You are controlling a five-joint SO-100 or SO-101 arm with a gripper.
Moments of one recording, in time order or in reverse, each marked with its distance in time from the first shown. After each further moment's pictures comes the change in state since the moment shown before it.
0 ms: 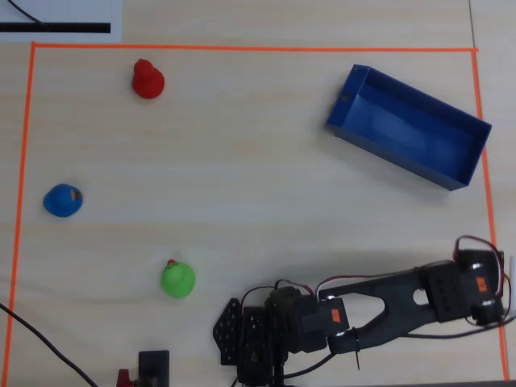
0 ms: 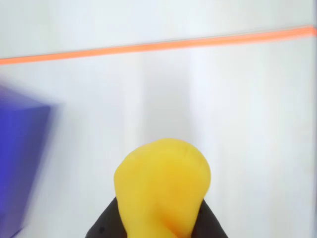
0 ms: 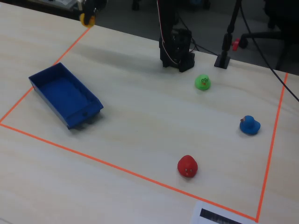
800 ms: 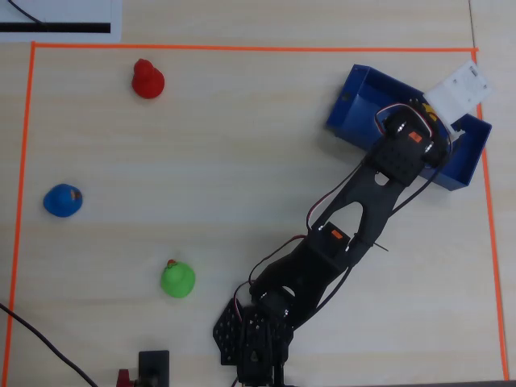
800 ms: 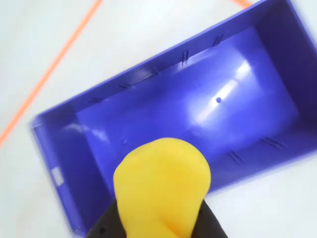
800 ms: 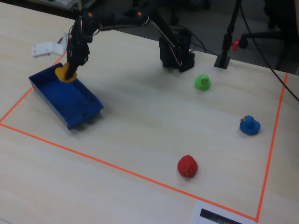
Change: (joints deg) arm -36.6 -31.4 -24.7 -9.8 -3.6
